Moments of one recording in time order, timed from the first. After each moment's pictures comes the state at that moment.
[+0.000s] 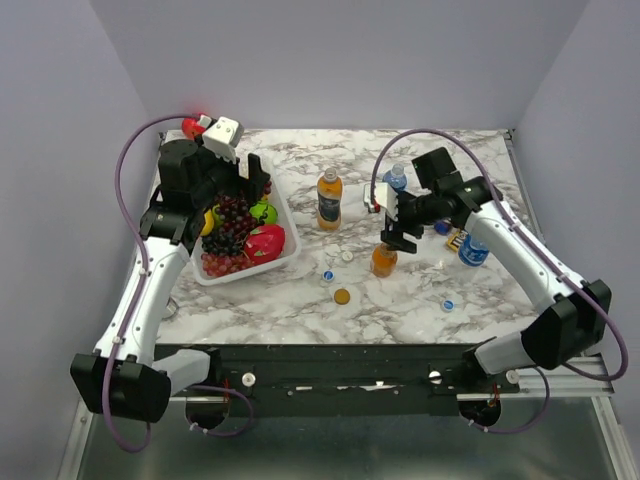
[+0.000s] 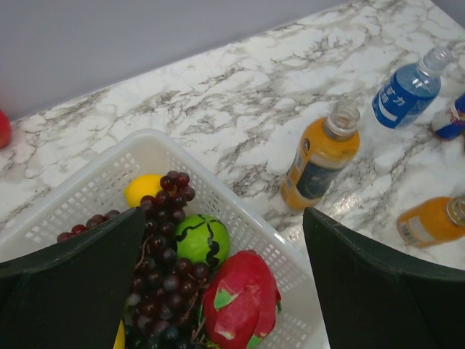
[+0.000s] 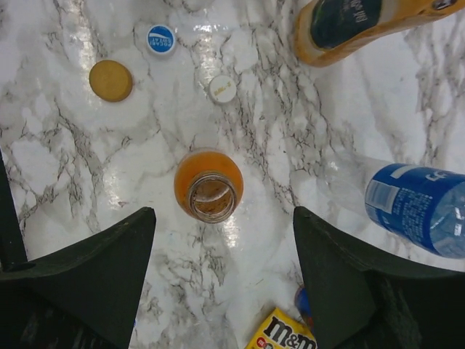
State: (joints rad) left arm -0.16 1.17 1.20 -0.29 0.34 0.03; right arm 0.45 1.42 1.37 -0.94 -0.51 -0.97
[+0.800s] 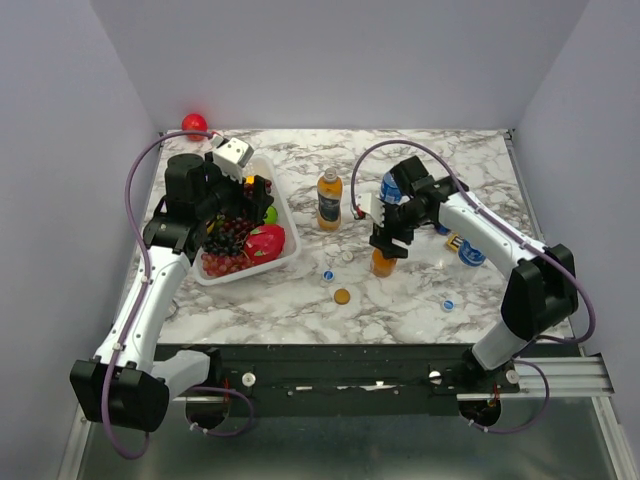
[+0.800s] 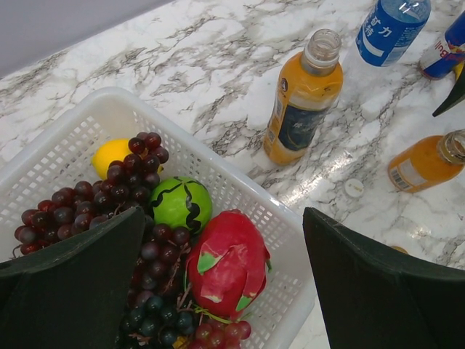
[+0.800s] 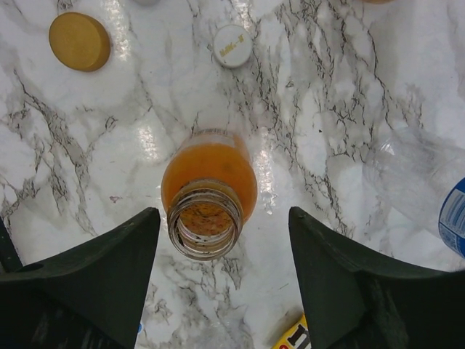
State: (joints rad) left arm -0.17 1.11 1.10 -0.36 0.41 0.11; right arm 0.47 1.62 1.34 -0.91 -0.40 -0.93
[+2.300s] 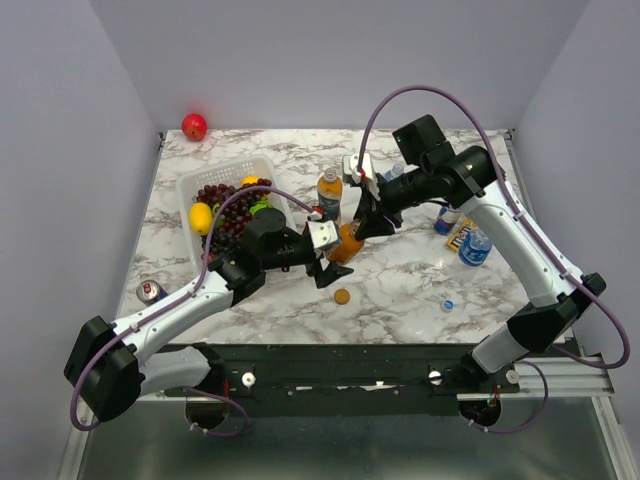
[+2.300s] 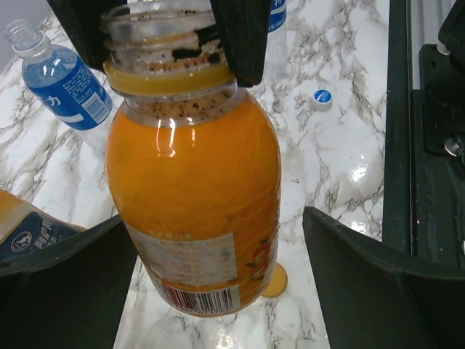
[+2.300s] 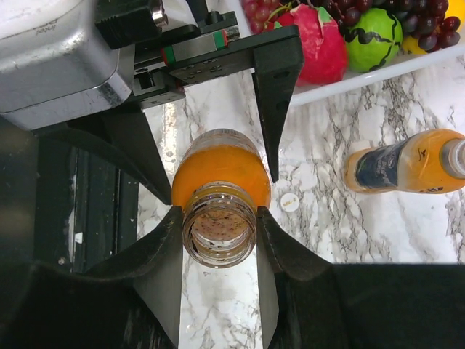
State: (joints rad) left arm -0.74 1.14 0.76 0.14 0.56 0.25; right arm 0.62 1.57 1.85 -1.19 -0.73 -0.74
